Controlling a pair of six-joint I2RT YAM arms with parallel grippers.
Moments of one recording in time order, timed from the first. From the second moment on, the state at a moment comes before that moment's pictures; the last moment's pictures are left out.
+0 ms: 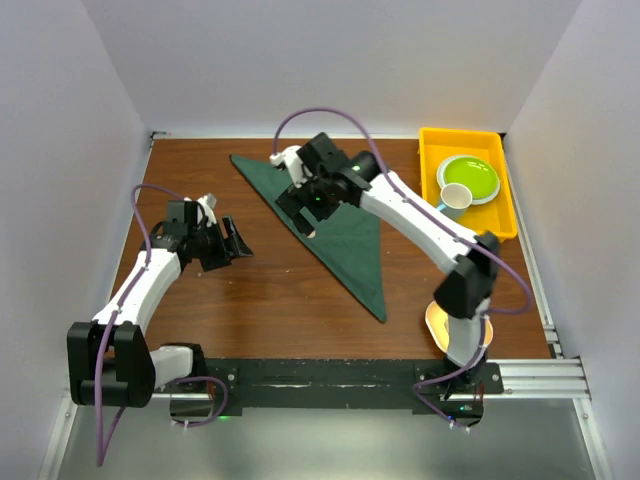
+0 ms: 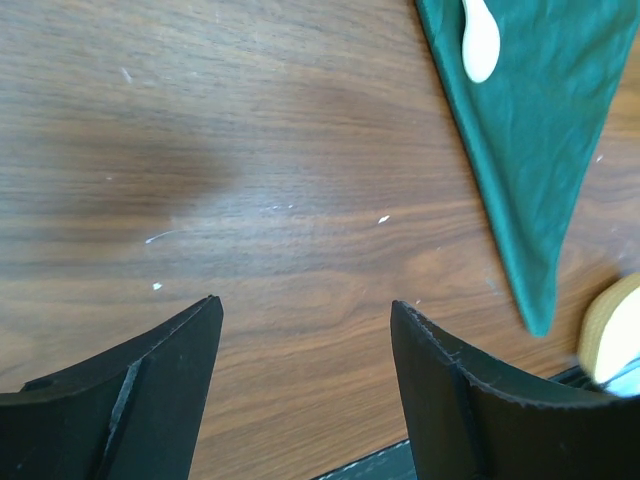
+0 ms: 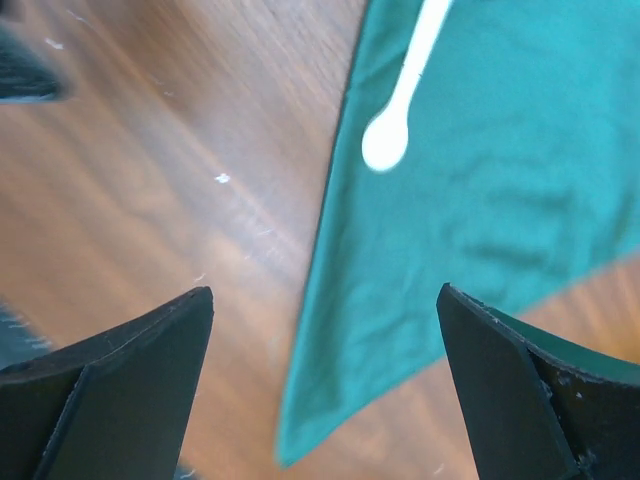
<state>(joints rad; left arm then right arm) -0.03 1.21 0.78 -0.54 0.36 -0.42 0.80 1.97 2.03 -1.03 -0.01 -0.10</state>
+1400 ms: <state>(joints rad) 0.15 2.48 1.79 0.21 0.36 -0.90 0.31 1.80 1.78 -1.03 -0.25 0.24</state>
